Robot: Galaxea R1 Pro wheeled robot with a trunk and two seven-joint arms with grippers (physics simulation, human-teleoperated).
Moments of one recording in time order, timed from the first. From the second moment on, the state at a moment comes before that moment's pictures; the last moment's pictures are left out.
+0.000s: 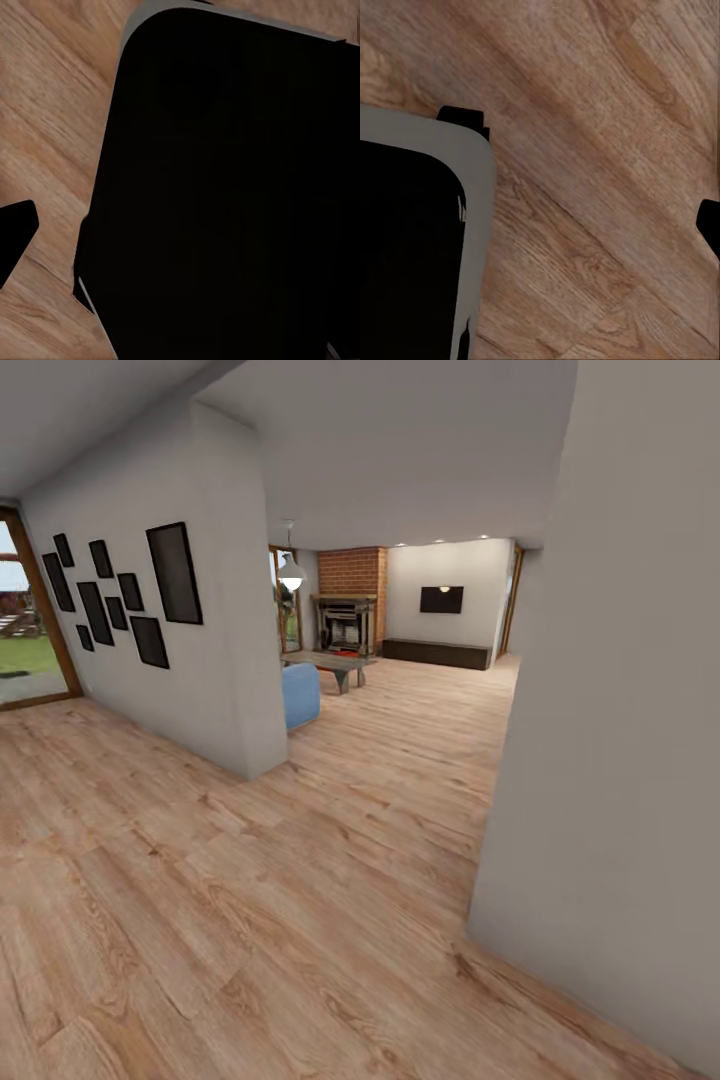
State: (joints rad) left arm 0.00 0.00 0.01 -0.03 0.26 -0.01 0.01; right arm -0.11 -0.13 0.52 0.03 -0.35 -0.14 0.03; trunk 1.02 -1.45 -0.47
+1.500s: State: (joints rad) left arm 0.00 0.00 0.01 -0.03 0.26 -0.01 0.02; right arm -0.11 -0.13 0.52 0.03 -0.36 -0.14 0.03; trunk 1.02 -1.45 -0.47
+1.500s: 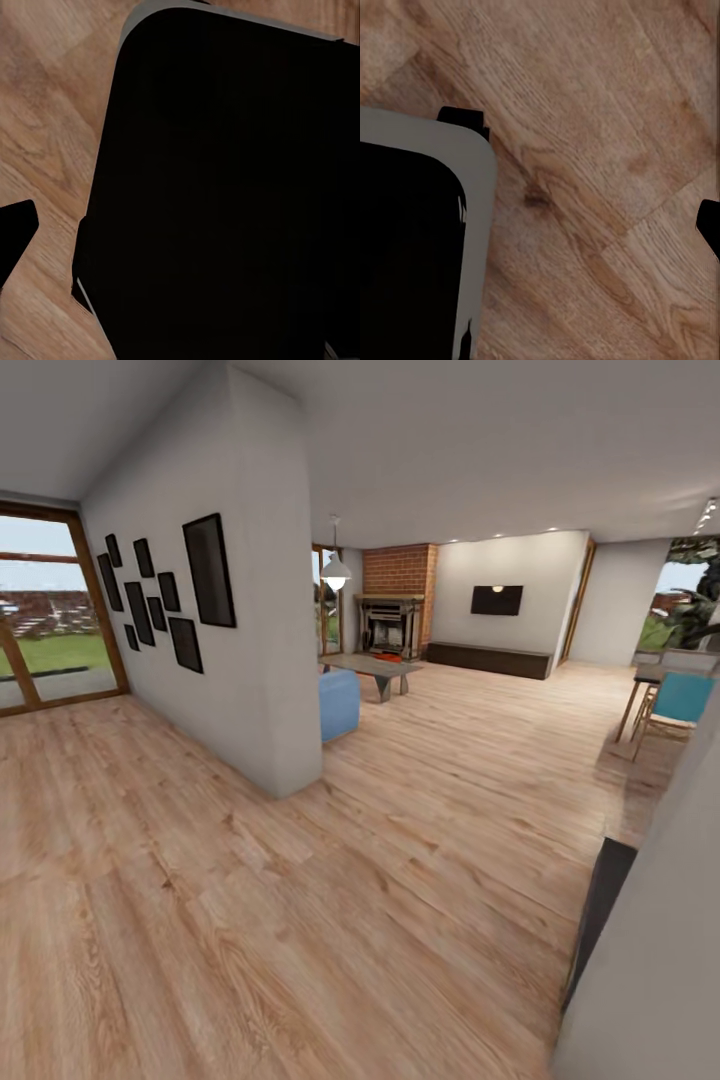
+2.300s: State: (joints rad) left arm 0.00 0.00 0.01 -0.03 0.25 -0.02 0.02; right arm -0.11 -0.10 0.51 0.03 -0.37 -0.10 0.02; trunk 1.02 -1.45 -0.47
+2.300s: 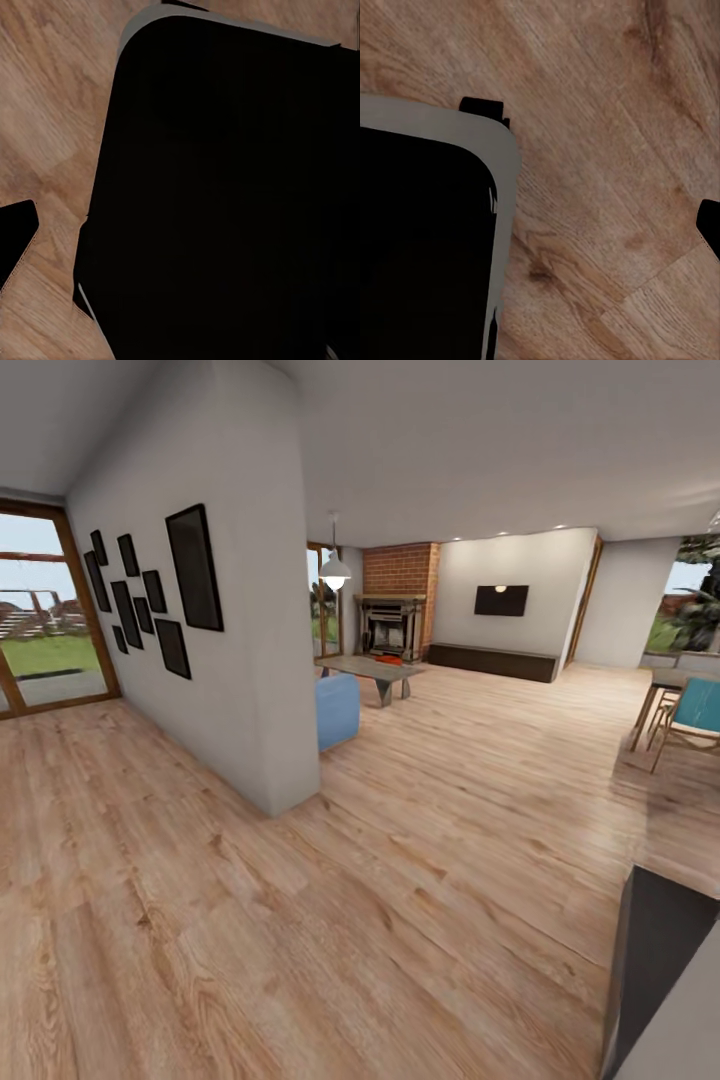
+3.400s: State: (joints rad) left arm 0.00 0.00 0.01 -0.03 0.24 -0.02 0.02; right arm -0.11 -0.10 0.51 0.02 -0.37 -0.15 0.02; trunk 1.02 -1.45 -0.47
